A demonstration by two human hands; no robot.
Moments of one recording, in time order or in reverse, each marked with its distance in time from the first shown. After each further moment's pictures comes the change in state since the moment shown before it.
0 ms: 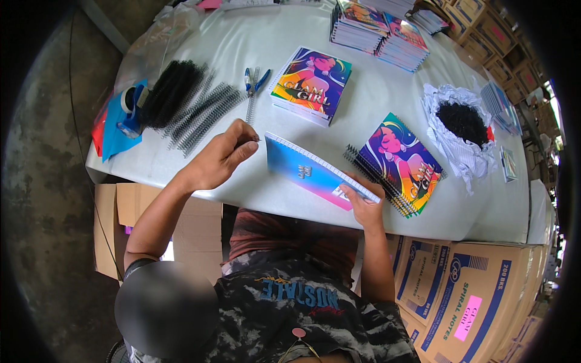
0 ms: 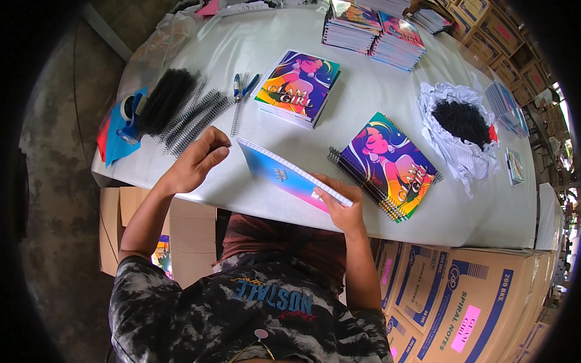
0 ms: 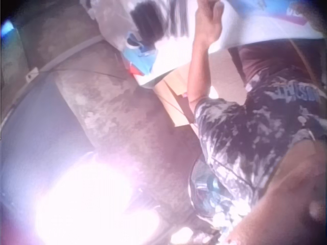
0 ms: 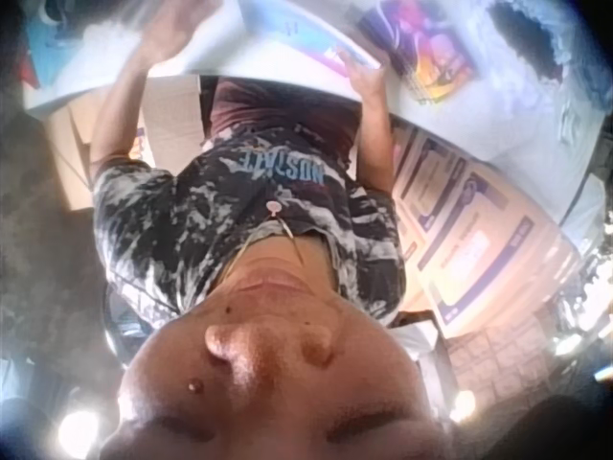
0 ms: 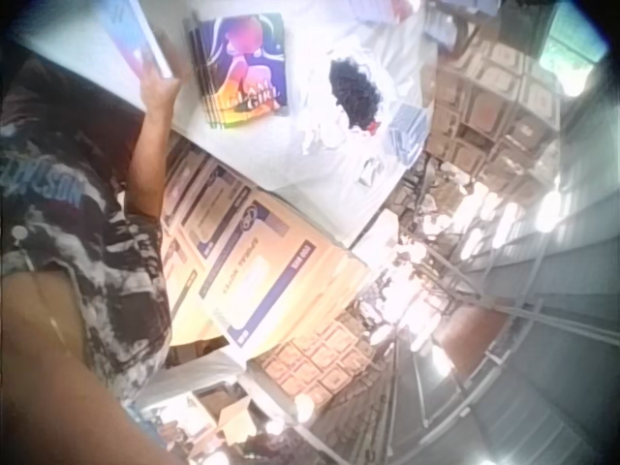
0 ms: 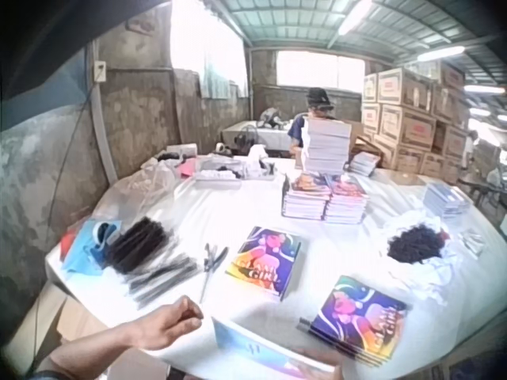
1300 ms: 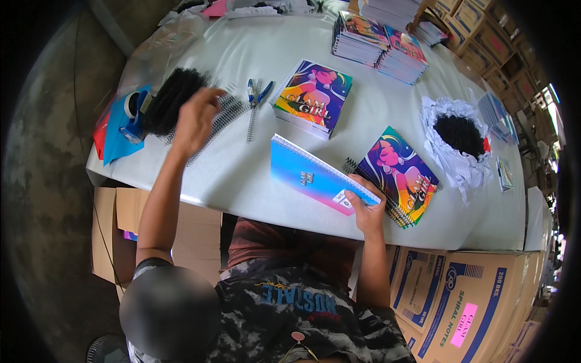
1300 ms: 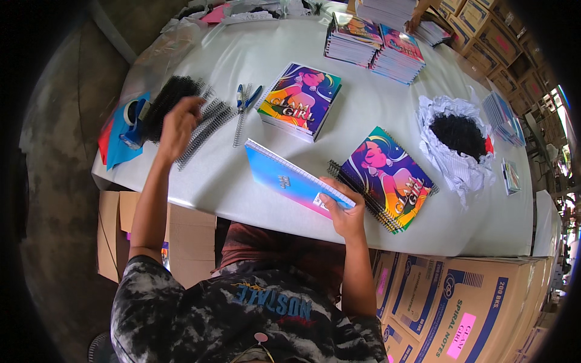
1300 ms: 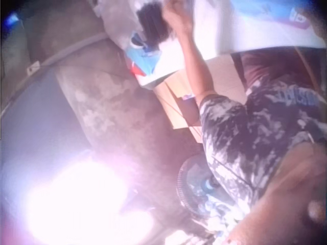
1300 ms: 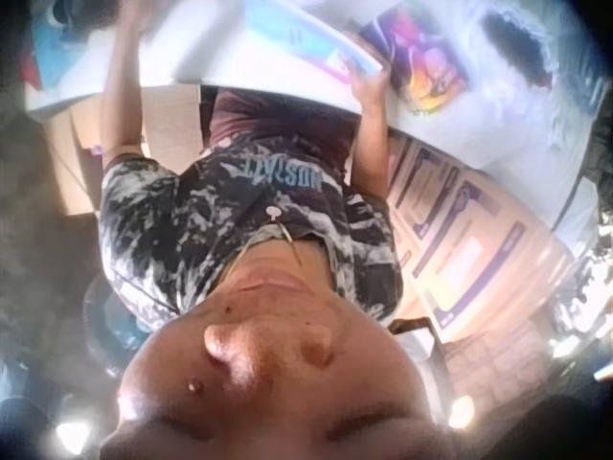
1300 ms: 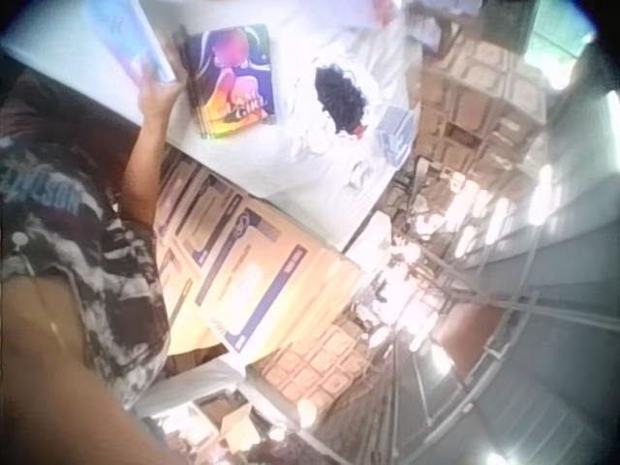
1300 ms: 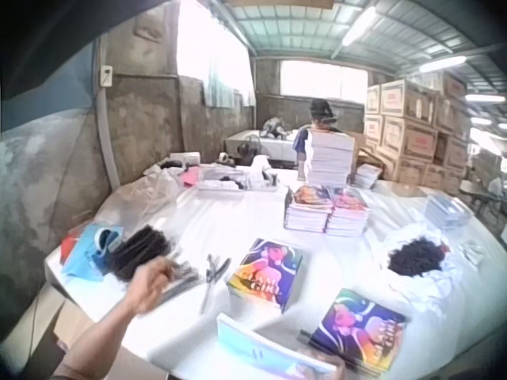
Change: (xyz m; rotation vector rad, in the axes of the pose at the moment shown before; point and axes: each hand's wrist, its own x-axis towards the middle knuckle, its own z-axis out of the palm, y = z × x) left_hand 0.041 -0.061 -0.056 0.194 0.453 0.157; right_hand 0.009 -0.001 -0.003 0.097 0.057 -0.012
